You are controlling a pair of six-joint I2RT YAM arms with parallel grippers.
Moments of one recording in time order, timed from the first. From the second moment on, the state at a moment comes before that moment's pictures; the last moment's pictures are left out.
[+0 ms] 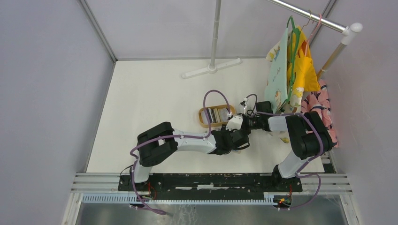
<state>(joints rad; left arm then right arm) -1.26 1.99 1.27 -0.25 -0.58 -0.74 0.19 1.67 0.59 0.07 -0.93 0.27</state>
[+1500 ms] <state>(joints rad) -0.98 1.52 0.58 0.28 -0.34 -0.61 0.27 1.21 0.49 -0.28 -1.00 -1.05</state>
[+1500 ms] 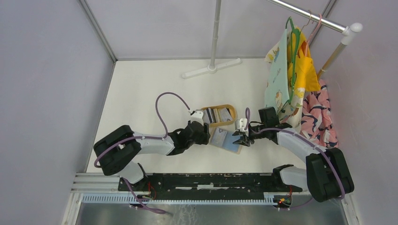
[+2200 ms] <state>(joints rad) -0.98 1.56 0.61 0.26 -0.31 -0.62 0.28 1.24 0.52 -0.37 -0.96 -1.16</state>
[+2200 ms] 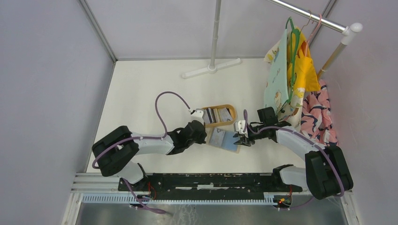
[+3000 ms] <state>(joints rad) -1.08 1.23 0.60 0.04 -0.32 -0.58 0.33 1.31 0.59 -0.37 -0.77 -1.07</state>
